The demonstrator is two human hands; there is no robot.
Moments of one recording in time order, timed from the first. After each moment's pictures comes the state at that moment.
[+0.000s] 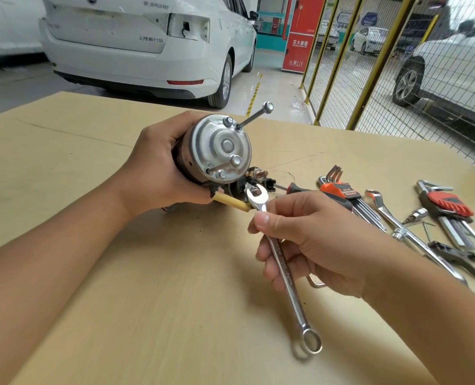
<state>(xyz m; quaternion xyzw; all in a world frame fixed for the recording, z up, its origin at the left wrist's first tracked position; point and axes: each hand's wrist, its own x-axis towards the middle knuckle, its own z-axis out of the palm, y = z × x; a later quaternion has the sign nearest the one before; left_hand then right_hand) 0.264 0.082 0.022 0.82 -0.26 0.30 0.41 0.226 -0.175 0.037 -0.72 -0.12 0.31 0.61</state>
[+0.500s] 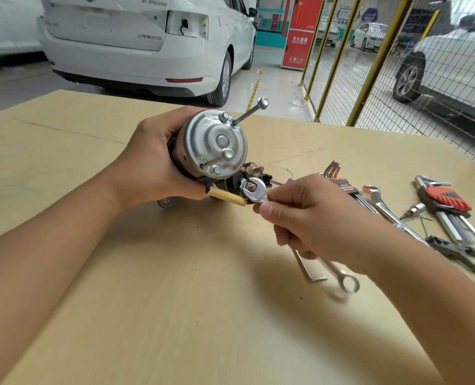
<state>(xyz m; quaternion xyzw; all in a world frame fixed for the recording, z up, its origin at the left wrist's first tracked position) 0.270 0.087 0.023 0.82 -0.28 0.28 0.41 0.243 -0.186 0.039 -0.88 -0.24 0.13 0.39</state>
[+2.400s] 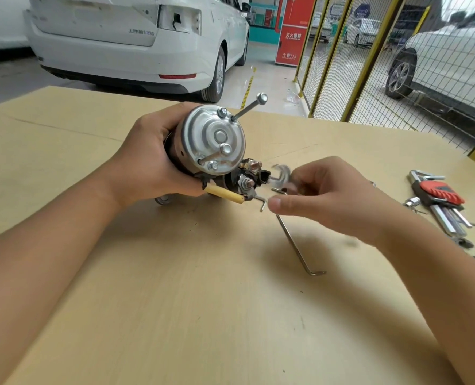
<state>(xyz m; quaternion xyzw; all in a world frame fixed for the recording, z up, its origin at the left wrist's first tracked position) 0.269 0.087 0.023 0.82 -0.28 0.27 0.42 0.265 -0.205 0.044 -0.88 -0.26 0.05 0.39</state>
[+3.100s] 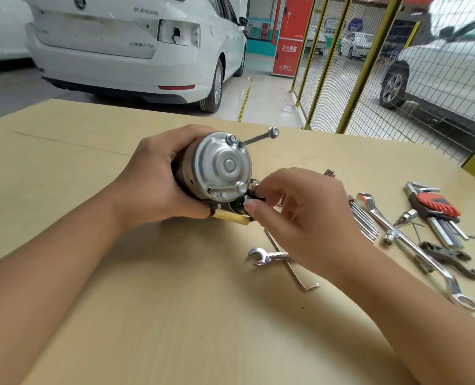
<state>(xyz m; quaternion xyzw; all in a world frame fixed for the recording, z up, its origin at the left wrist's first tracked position) 0.263 0.083 0.021 0.83 -0.28 0.27 0.41 0.245 -0.171 0.026 -0.84 -0.34 -0.25 0.33</state>
